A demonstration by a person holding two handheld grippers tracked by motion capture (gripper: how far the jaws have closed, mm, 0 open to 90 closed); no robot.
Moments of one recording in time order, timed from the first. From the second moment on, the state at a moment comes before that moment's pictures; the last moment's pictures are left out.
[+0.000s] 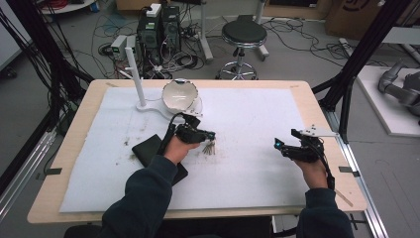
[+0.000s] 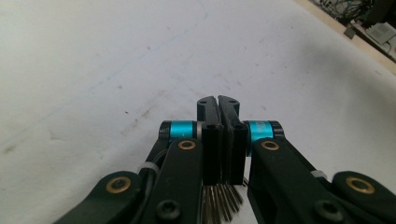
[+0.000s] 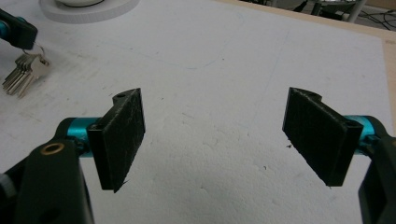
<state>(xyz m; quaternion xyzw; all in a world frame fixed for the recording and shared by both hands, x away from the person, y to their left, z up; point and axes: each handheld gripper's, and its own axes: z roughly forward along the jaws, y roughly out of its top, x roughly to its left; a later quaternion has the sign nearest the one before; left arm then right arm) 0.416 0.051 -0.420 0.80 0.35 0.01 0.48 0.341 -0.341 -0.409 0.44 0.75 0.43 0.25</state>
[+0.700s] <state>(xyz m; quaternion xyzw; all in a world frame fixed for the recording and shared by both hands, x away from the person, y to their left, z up) 0.391 0.193 -0.310 0.71 0.37 0.16 0.58 0.339 -0.341 -0.407 0.44 0.74 0.43 0.26</state>
